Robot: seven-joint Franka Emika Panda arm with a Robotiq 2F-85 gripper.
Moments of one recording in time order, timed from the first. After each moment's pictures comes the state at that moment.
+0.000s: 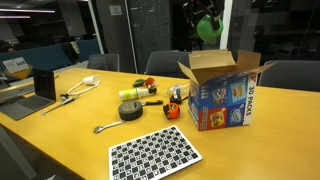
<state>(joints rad) 0.02 0.05 -0.02 -1.80 -0.35 2.05 0.71</state>
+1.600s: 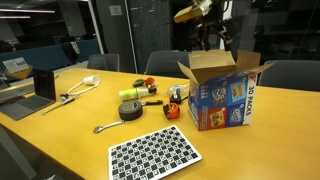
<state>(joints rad) 0.03 0.25 -0.10 -1.71 -0.29 2.14 0.65</state>
